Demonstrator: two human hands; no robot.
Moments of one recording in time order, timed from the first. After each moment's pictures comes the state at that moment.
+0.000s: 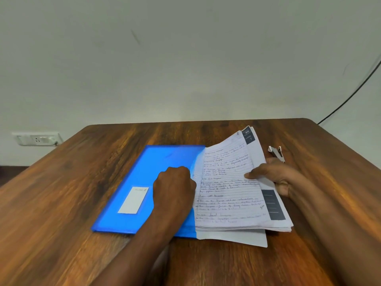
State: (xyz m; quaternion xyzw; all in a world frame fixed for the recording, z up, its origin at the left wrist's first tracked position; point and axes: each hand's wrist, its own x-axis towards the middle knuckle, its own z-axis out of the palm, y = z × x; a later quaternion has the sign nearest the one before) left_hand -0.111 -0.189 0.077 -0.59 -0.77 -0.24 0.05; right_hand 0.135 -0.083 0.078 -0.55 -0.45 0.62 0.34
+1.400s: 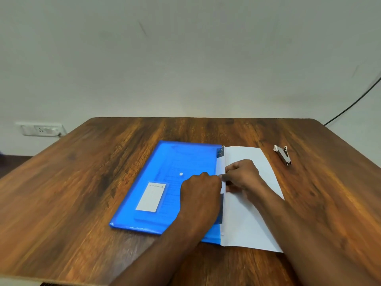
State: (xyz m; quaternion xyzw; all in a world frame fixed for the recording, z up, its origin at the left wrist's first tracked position) left_hand -0.072 -0.198 0.075 -0.71 -0.69 -0.13 0.04; right_hand 0.038 -0.099 0.057 -0.65 -0.50 0.46 0.34
